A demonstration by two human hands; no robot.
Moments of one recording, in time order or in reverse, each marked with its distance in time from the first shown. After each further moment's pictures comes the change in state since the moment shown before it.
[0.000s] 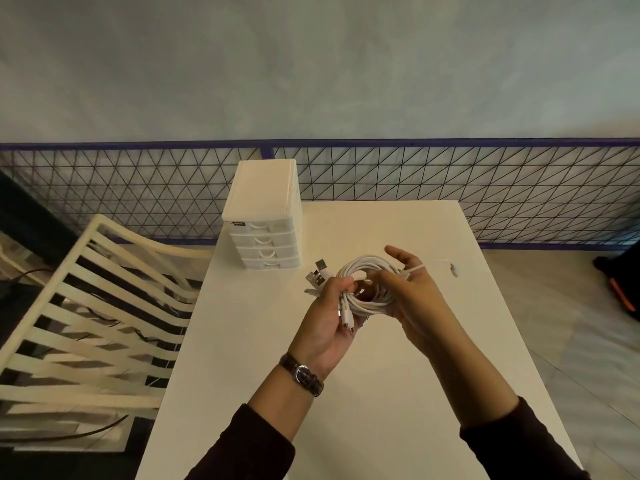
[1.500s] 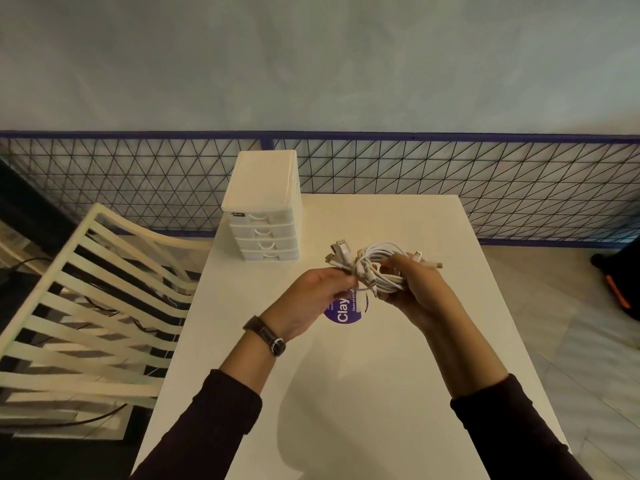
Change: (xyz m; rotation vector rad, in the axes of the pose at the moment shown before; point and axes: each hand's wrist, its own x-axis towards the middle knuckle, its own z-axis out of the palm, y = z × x) left_hand 0.010 0.028 -0.024 0.645 -0.159 0.059; right_hand 0.023 0.005 -0.012 0.125 -0.029 0.112
